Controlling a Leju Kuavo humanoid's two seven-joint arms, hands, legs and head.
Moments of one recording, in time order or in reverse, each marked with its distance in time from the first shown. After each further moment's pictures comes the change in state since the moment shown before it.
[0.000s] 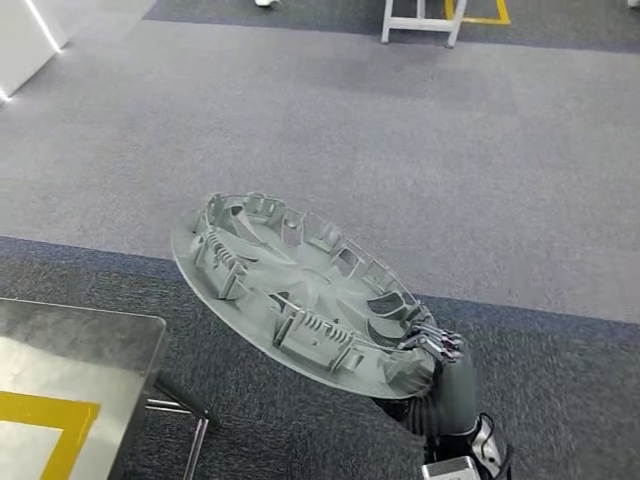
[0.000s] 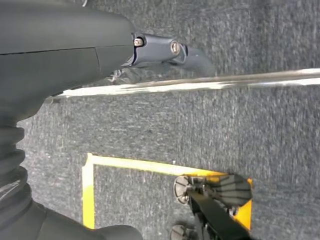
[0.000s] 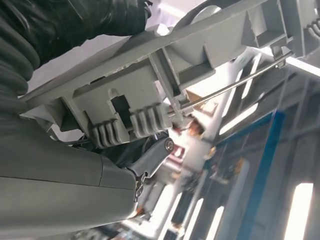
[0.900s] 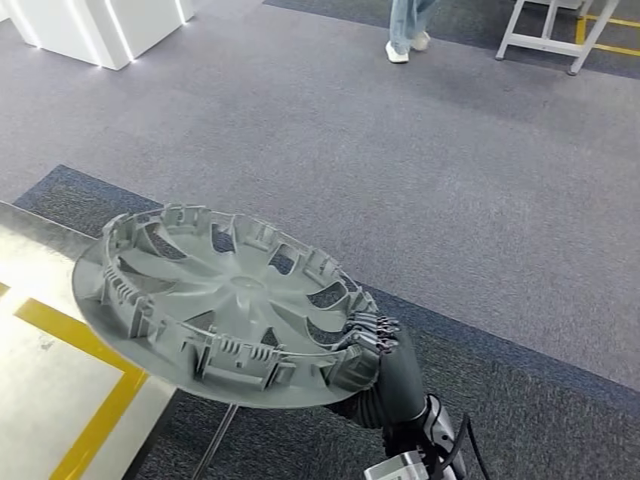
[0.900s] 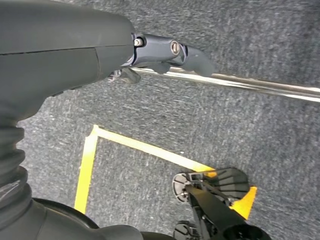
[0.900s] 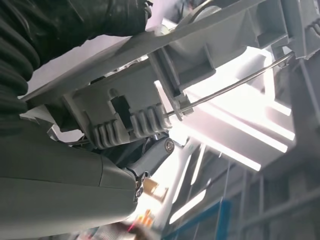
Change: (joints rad) left arm -0.010 0.006 0.002 0.000 -0.044 -0.001 0.002; right arm -0.143 0.000 0.191 0.084 0.026 0.013 0.039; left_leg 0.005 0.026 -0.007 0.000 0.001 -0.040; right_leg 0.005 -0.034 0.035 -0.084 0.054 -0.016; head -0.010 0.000
